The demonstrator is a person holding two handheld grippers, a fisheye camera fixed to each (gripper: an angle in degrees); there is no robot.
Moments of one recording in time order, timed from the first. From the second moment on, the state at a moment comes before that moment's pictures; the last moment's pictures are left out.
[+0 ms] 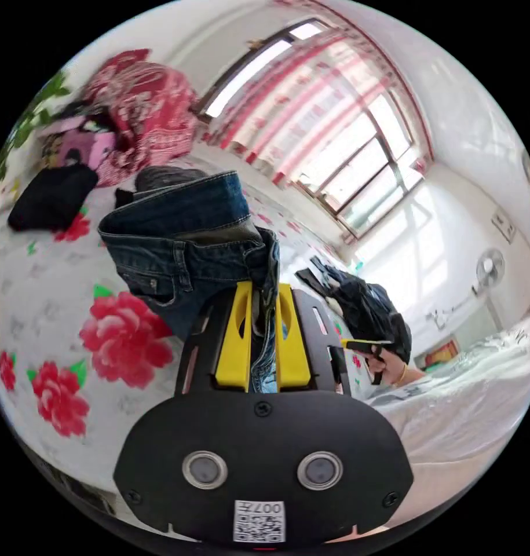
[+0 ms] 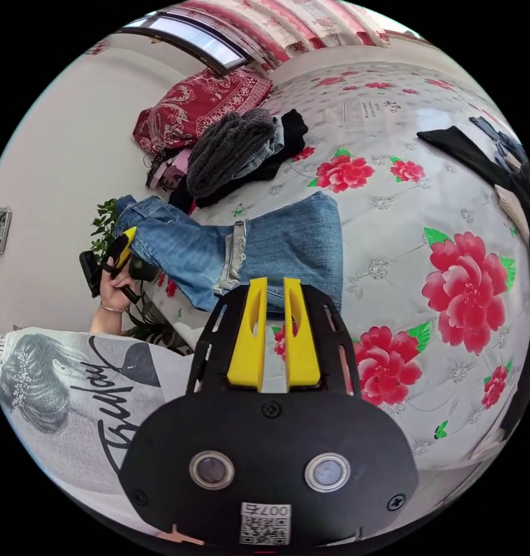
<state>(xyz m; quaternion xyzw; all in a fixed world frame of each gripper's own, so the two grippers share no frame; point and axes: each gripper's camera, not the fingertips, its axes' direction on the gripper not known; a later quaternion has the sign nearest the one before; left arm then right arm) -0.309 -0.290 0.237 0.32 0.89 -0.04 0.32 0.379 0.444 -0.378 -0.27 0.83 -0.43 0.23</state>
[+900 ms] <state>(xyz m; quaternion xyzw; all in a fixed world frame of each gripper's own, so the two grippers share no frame) -0.123 -0.316 0.023 0.08 0.92 0.18 0.34 0.274 0.171 -0.328 -0.13 0.84 -0.29 0.45</state>
